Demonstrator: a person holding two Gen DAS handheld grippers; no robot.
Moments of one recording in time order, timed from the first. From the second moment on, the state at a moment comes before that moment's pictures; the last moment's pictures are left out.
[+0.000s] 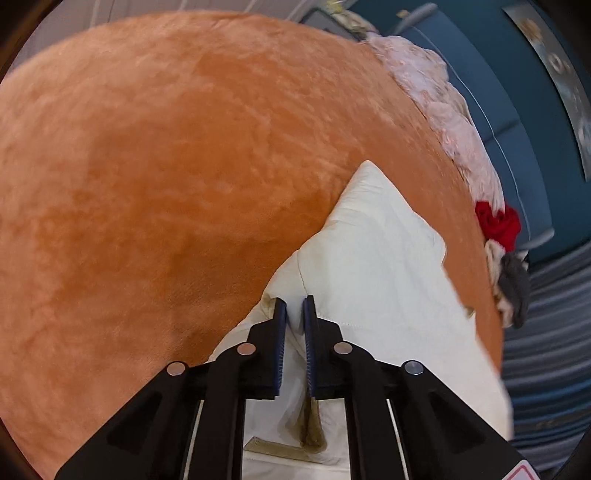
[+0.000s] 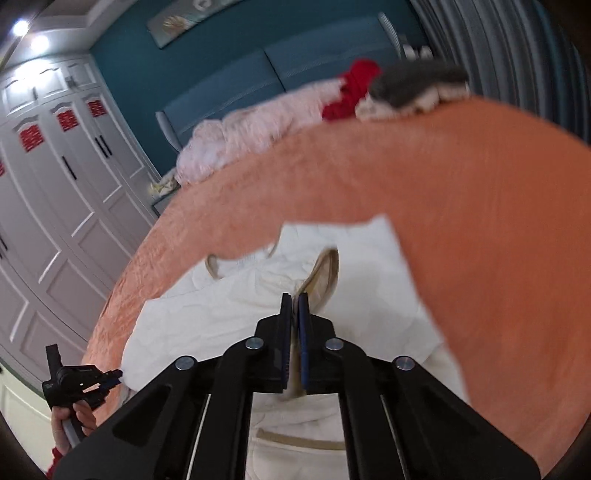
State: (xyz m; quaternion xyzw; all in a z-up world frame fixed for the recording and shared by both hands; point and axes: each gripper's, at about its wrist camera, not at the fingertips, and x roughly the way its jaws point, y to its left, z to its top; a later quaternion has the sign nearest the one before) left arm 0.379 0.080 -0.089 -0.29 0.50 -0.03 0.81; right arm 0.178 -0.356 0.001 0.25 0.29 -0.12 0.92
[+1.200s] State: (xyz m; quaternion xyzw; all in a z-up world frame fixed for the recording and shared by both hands) left arm 0.349 0.011 -0.035 0.00 0.40 -0.02 0.91; right arm 0.183 -0.327 -0.037 0.17 0.35 -0.15 0.91
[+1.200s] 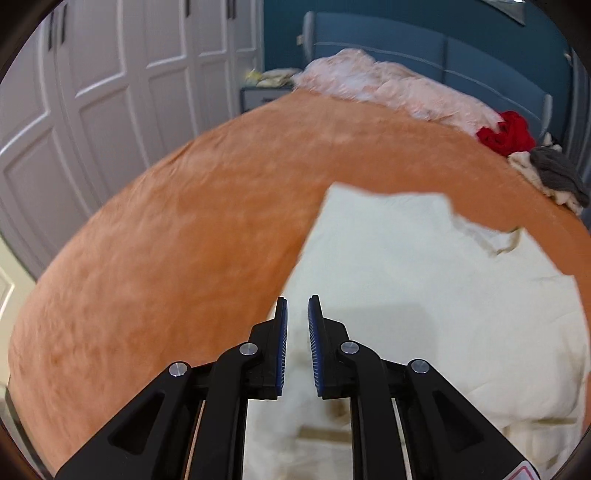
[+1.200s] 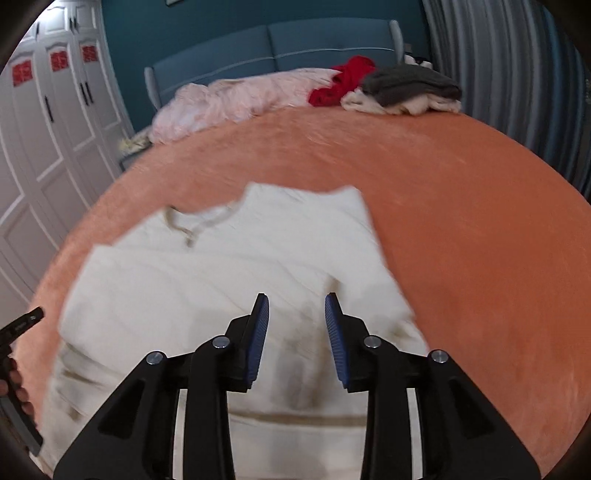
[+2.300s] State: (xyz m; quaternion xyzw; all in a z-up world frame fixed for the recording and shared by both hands) left arm 0.392 -0.132 -0.133 0.08 0.40 -0.11 0.91; right arm 0.295 -0.238 -0.123 0.09 0.39 -0.07 0.91
